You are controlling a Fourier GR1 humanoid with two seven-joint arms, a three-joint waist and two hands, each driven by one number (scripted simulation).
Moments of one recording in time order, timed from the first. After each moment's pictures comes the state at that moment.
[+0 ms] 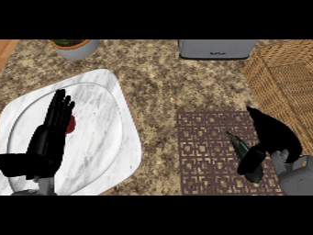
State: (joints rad) left arm 0.00 0.19 -0.13 -1.68 0.15 0.24 -0.01; right arm -0.31 -0.58 0.50 -1.64 0.31 0.18 1.11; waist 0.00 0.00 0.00
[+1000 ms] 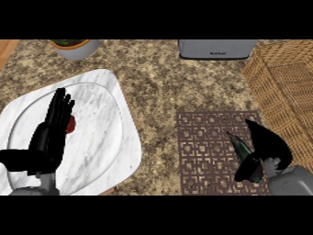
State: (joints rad) left arm -0.02 0.15 -0.08 -1.64 0.12 0.19 -0.03; right arm -0.20 -0.45 0.41 -1.52 0.46 0.22 1.02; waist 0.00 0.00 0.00
